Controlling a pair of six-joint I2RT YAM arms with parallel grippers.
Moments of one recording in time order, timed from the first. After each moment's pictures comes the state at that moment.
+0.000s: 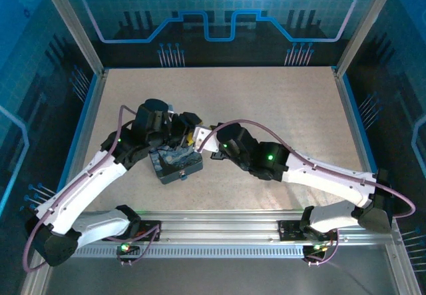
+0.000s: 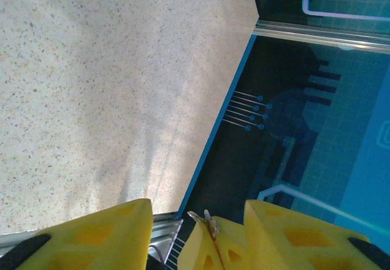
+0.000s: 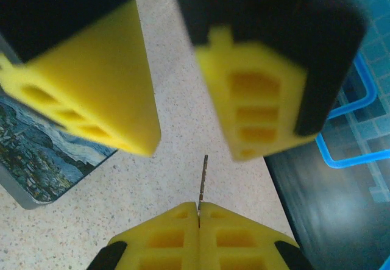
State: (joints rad) left arm -0.58 1.08 1.10 -0.58 0.25 -1.52; right arm 1.11 1.31 1.18 -0.37 0.46 -0.61
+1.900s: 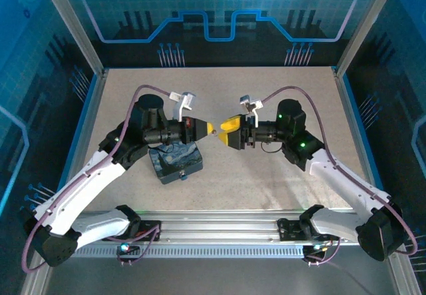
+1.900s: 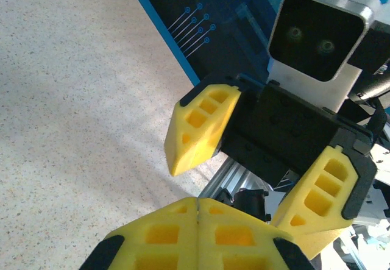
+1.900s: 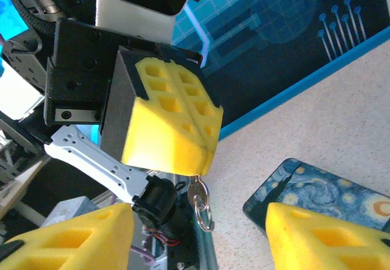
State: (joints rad) left arm -0.58 1.08 1.14 -0.43 0.54 -0.63; right arm 0.55 1.14 0.89 0.12 -0.91 0.45
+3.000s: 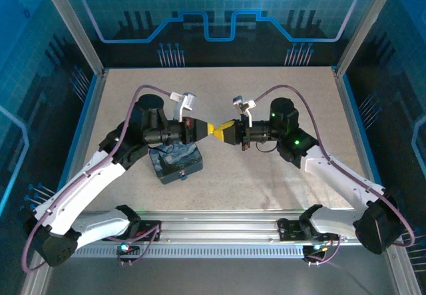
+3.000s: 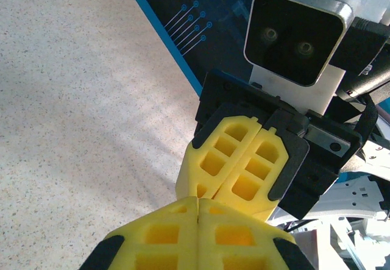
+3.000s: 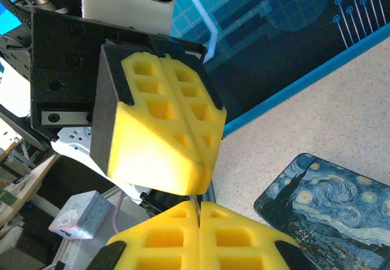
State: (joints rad) left arm -0.58 1.08 1.14 -0.43 0.55 -0.63; right arm 0.58 1.18 0.92 0.12 -0.91 0.47
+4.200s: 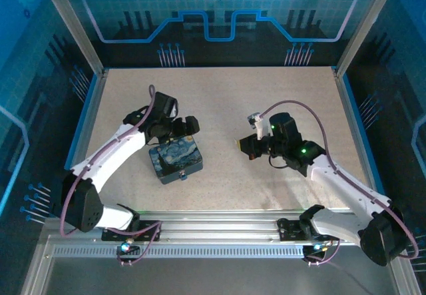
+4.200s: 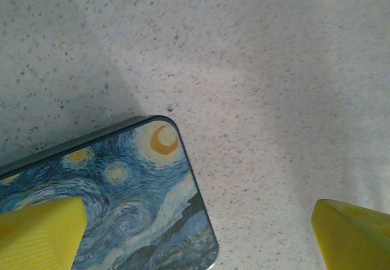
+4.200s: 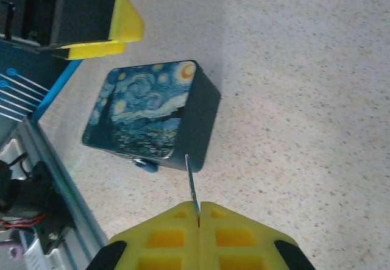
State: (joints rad) left arm -0.38 1.40 1.12 -0.73 0.15 -0.67; right arm 0.53 1.10 0.80 -0.34 -0.40 0.31
